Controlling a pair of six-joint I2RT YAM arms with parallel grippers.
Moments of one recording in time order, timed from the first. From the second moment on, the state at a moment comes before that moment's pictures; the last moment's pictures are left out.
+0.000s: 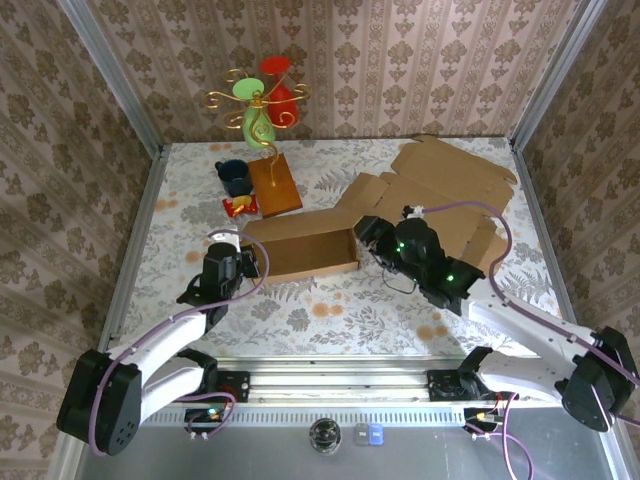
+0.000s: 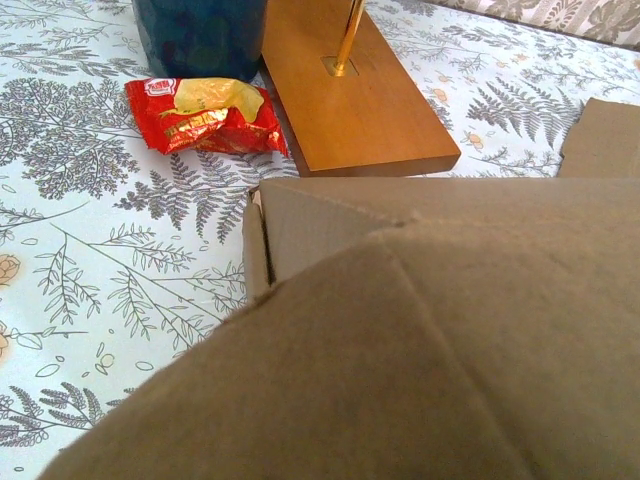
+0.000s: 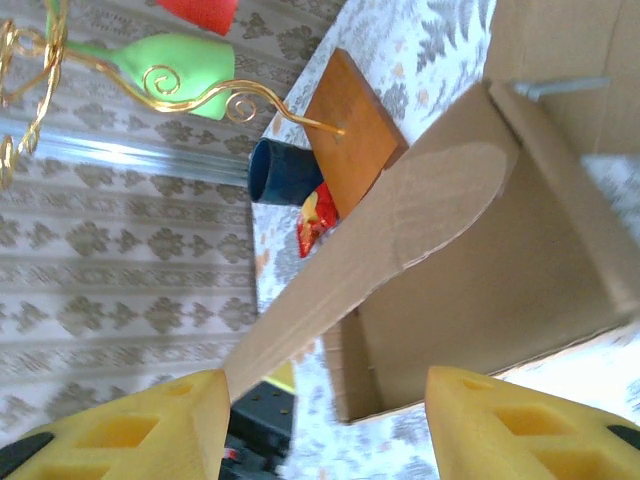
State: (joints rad) left arm -0.44 1.02 0.35 0.18 -0.18 -0.38; right arm 0.72 1.11 0.78 -0.07 0.13 1.34
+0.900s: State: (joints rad) left arm -0.44 1.02 0.36 0.17 -0.18 -0.37; right arm 0.77 1.38 0.90 -0.01 0.14 1.69
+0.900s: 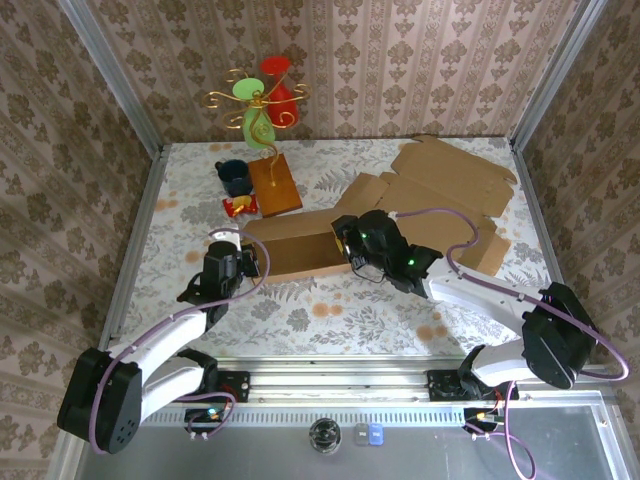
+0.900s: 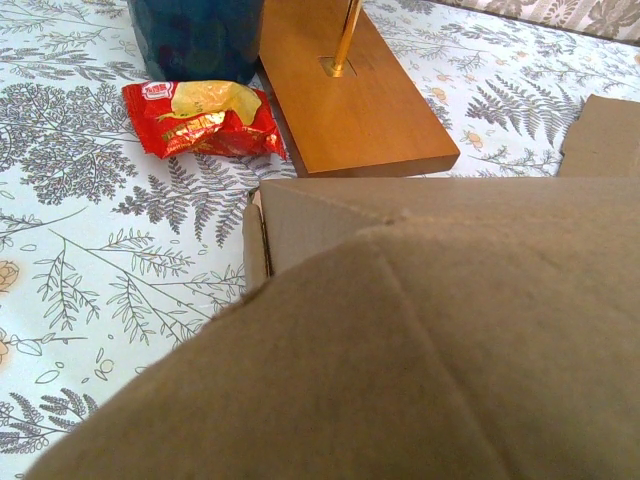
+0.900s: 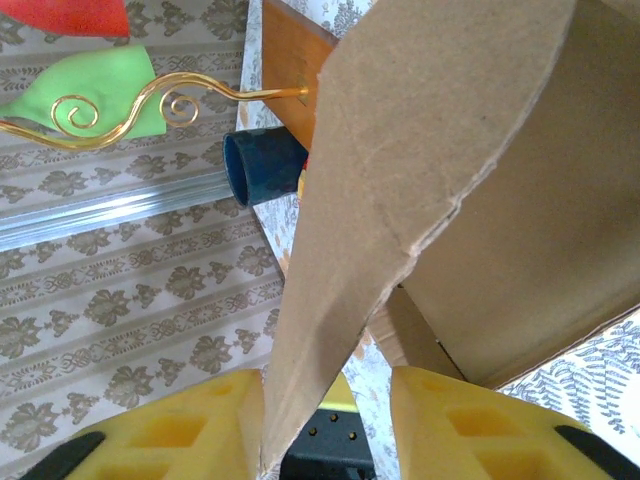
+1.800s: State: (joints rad) left arm -0.48 0.84 0.45 -0.10 -0.12 -0.44; right arm 0.77 1.44 0.92 0.02 0.14 1.79
